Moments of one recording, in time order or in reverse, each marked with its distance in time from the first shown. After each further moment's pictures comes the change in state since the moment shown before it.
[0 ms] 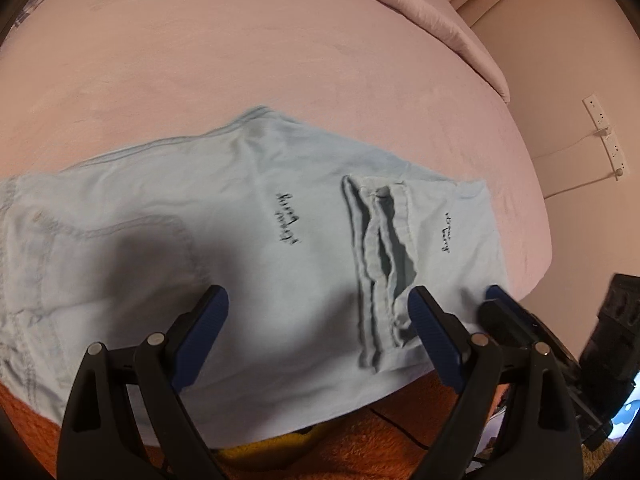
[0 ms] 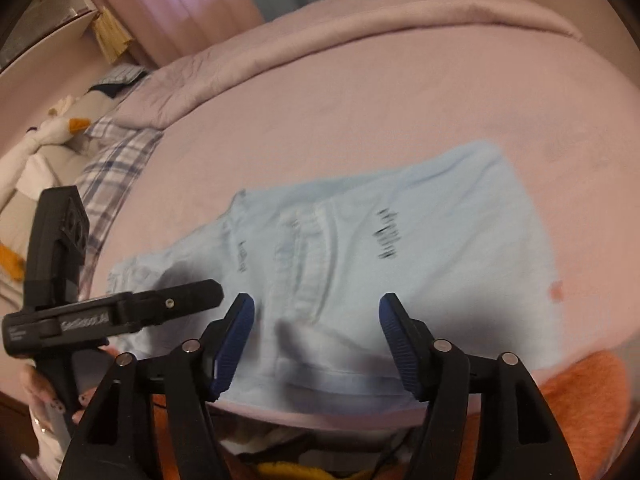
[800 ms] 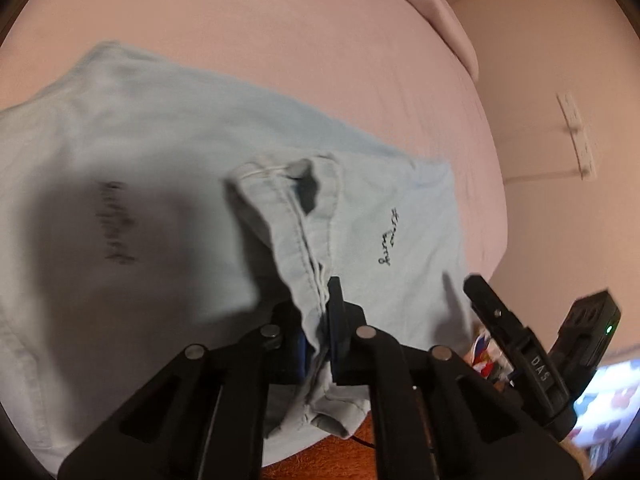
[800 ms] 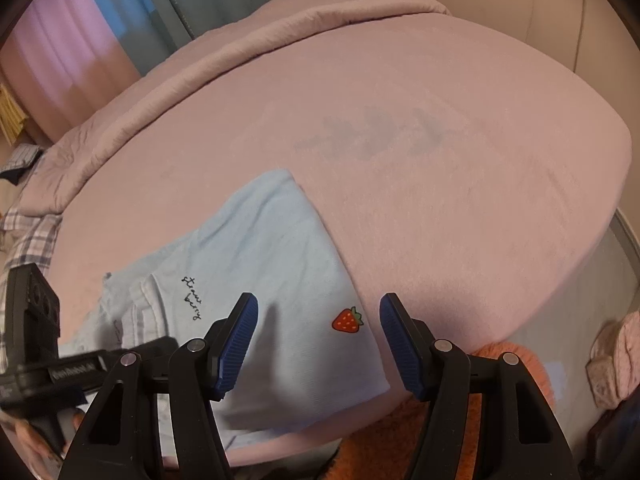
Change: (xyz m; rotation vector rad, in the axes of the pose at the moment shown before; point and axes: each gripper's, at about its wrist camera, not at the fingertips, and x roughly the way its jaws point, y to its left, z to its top) left arm 0.065 -0.027 0.016 -0.063 0.120 -0.195; right arm -0.014 -0.082 0.007 0.268 -0.085 -0.279
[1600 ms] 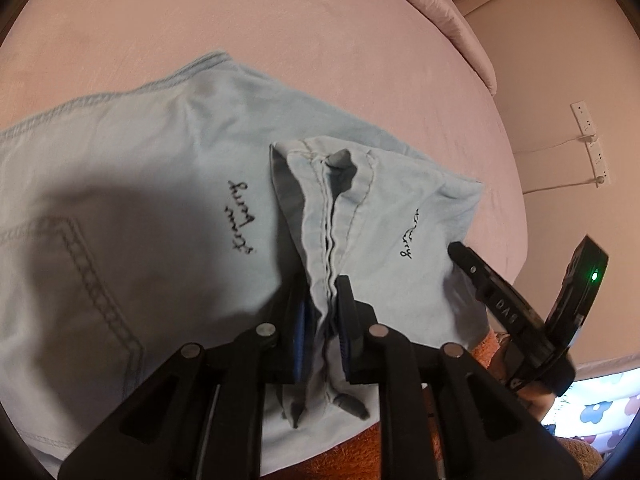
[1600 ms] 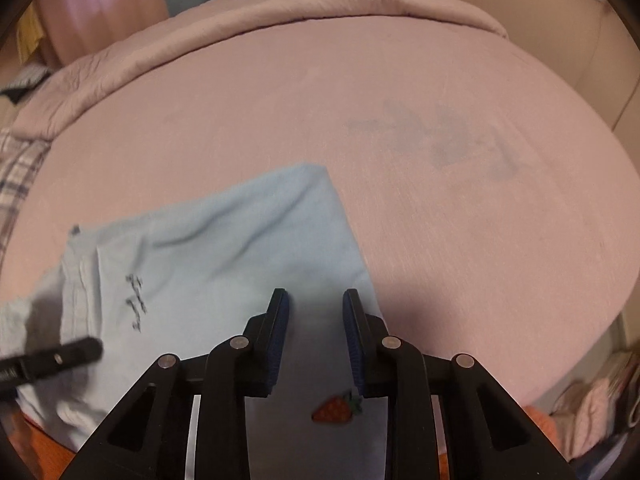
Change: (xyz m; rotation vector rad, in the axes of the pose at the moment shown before) left arm -0.011 0.020 -0.006 0.006 -0.037 0.058; right arm 0.049 0.034 -0.007 -0.243 0.065 -0.082
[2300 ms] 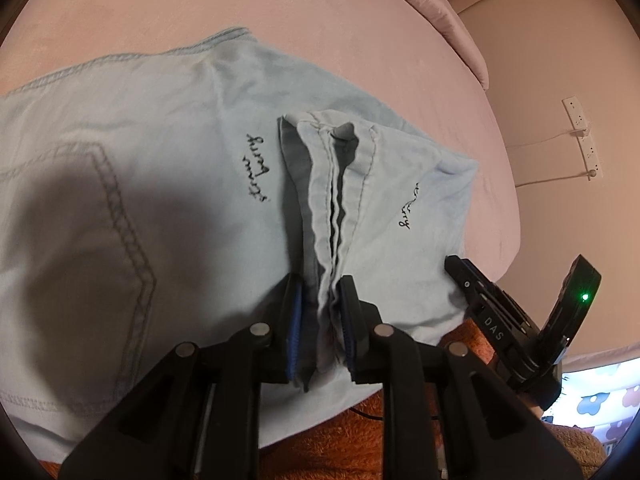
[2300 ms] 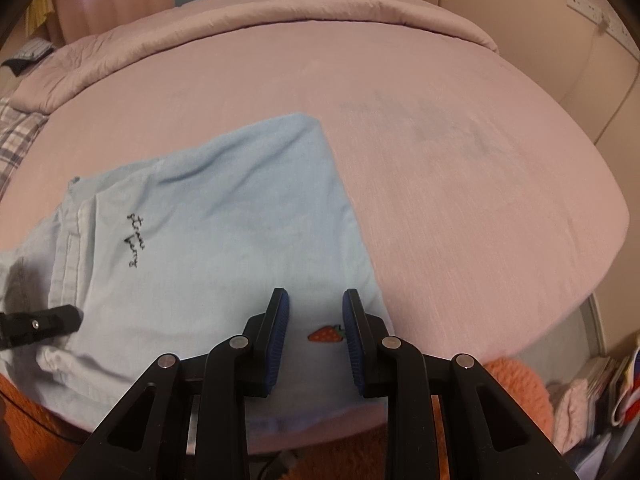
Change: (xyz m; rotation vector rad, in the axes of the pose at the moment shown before) left arm -0.008 0.013 -0.016 0.002 0.012 -0.030; right arm -0.025 0.017 -0.042 -0.056 -0.010 -0.078
